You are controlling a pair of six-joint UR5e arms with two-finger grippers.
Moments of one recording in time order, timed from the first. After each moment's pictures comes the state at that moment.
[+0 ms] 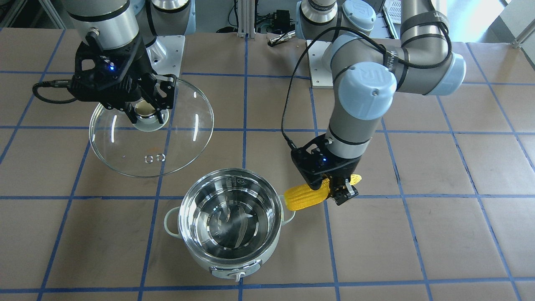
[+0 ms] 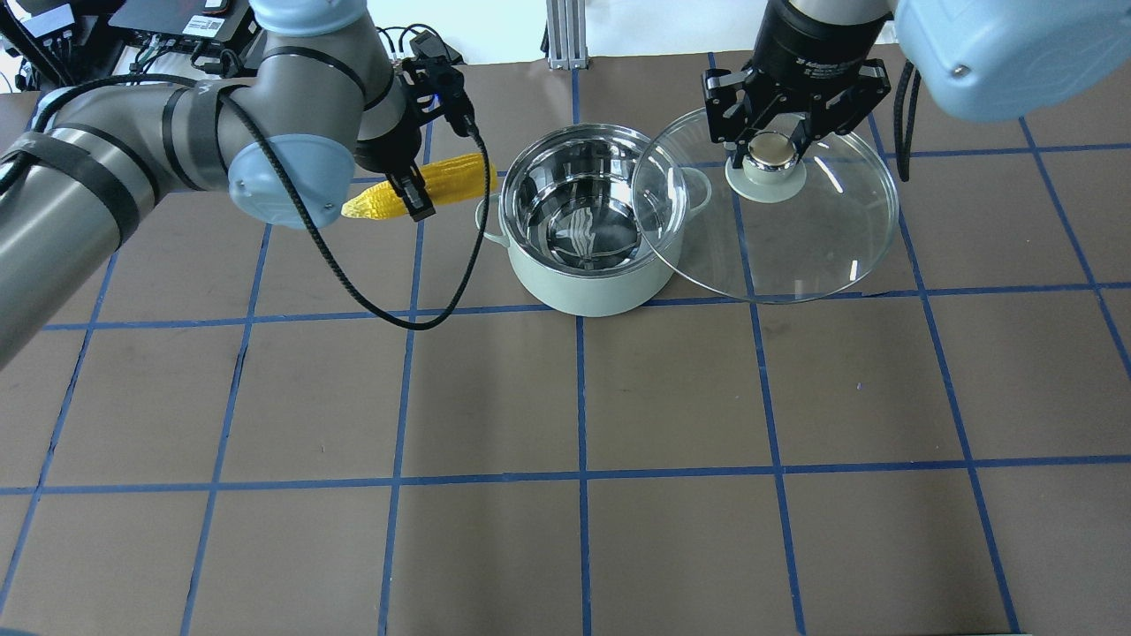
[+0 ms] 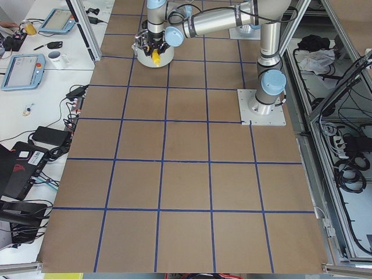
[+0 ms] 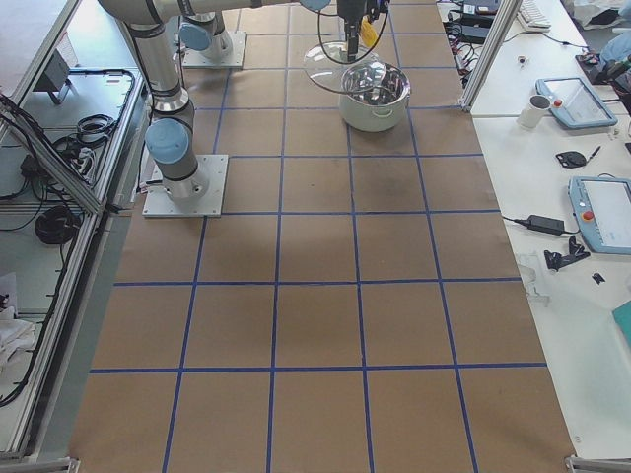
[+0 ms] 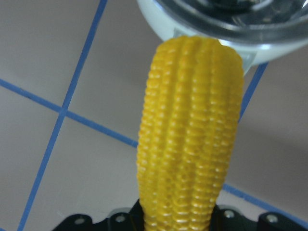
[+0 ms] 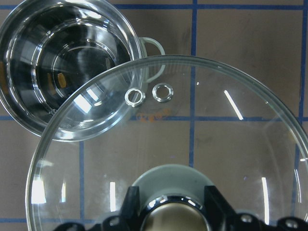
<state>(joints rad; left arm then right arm) -1.68 -1.87 -1.61 -1.10 1.61 1.01 1.69 -1.50 1.45 -1.61 -1.57 0.10</state>
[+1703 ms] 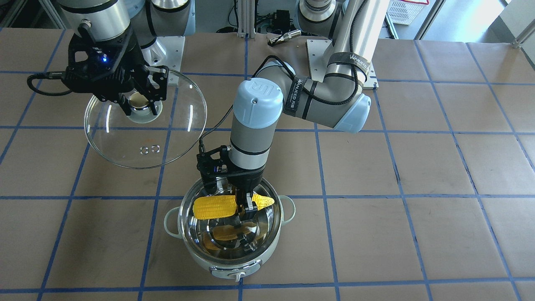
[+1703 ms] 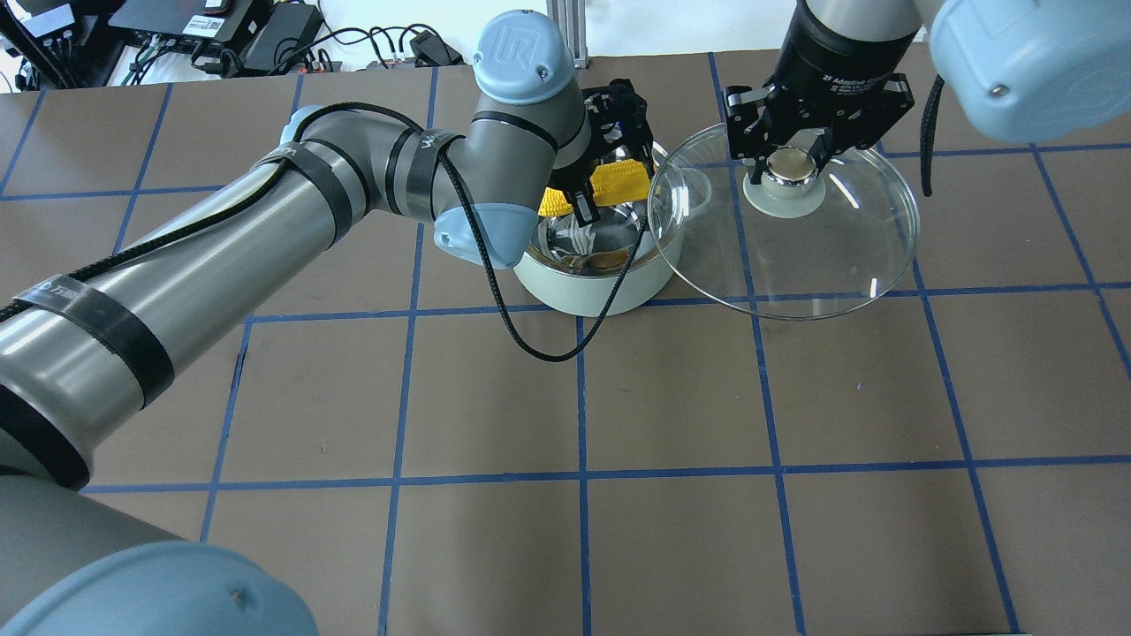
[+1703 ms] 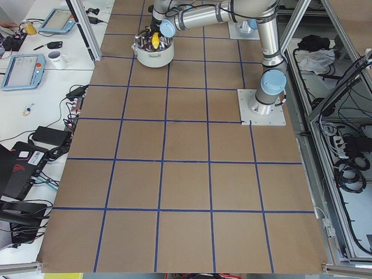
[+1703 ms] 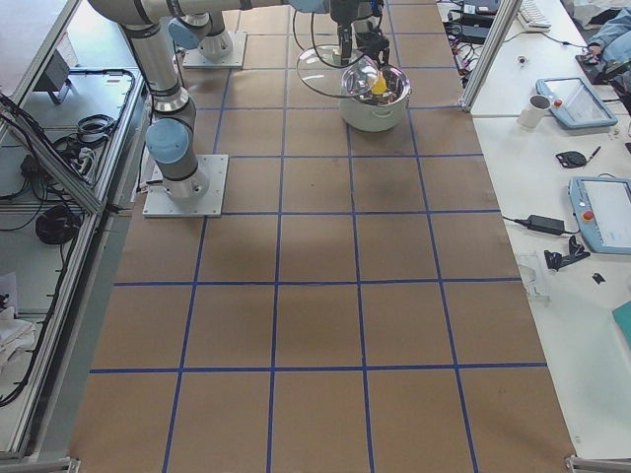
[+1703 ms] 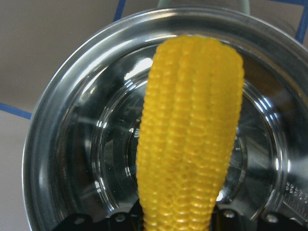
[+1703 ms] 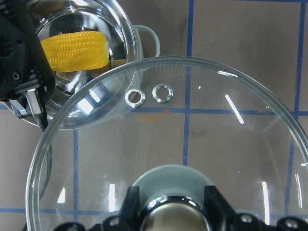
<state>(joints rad) -1.93 -2.07 -1.52 -0.83 1.54 0.92 1.66 -1.54 1.49 -1.59 -1.57 0.06</state>
